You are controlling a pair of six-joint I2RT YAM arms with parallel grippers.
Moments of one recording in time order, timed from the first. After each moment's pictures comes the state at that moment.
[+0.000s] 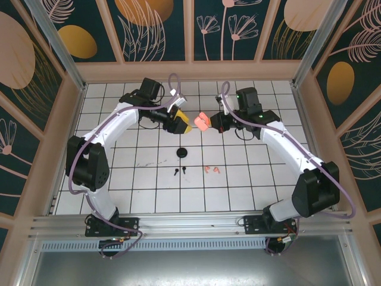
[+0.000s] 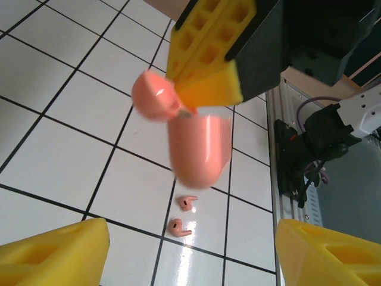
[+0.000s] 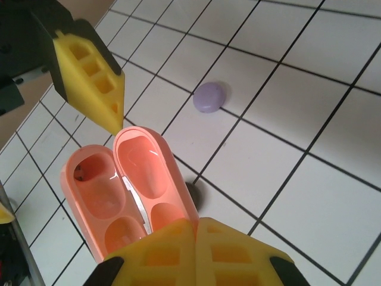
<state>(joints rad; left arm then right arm) -0.40 1.81 1.55 -0.76 1.05 0.36 0.41 1.45 1.20 -0.50 -0.55 0.07</state>
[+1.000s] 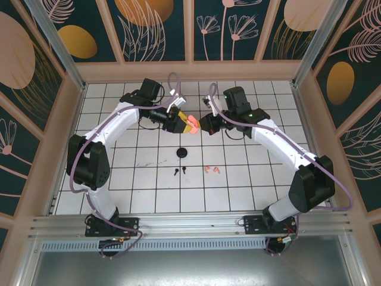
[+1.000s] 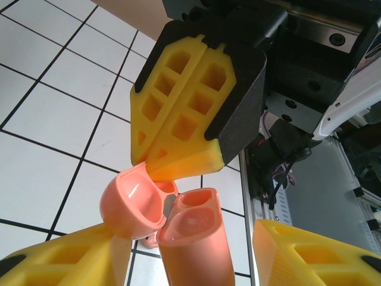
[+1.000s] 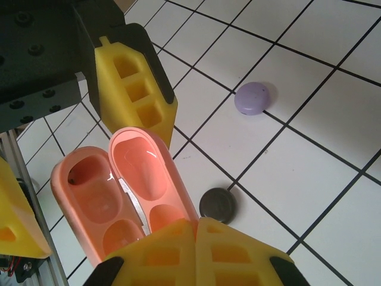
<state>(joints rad) -0.40 1.82 1.55 -0.77 1.17 0.37 0.51 1.50 1.27 -0.50 -0.56 0.06</state>
